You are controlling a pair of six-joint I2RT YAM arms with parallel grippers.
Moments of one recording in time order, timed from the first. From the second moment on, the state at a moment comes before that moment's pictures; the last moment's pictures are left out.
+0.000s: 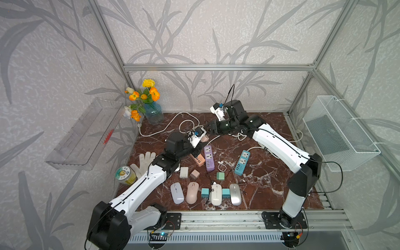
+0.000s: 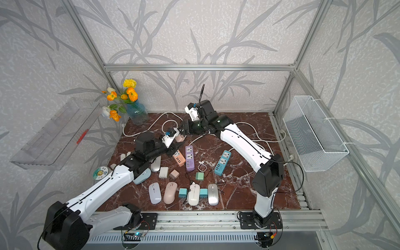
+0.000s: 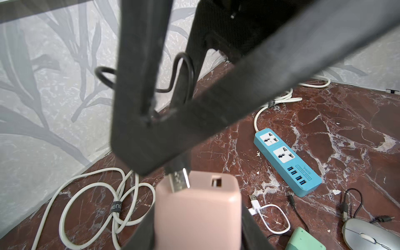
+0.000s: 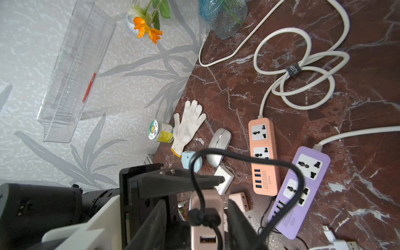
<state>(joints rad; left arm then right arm) -0.44 1.12 0.78 0.02 0.33 0.30 0.68 1.81 1.84 -0.66 -0.52 0.59</state>
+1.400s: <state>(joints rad) -0.45 1.24 0.81 -0.32 0.24 0.14 0.54 1.66 1.56 -0.65 -0.29 0.53</state>
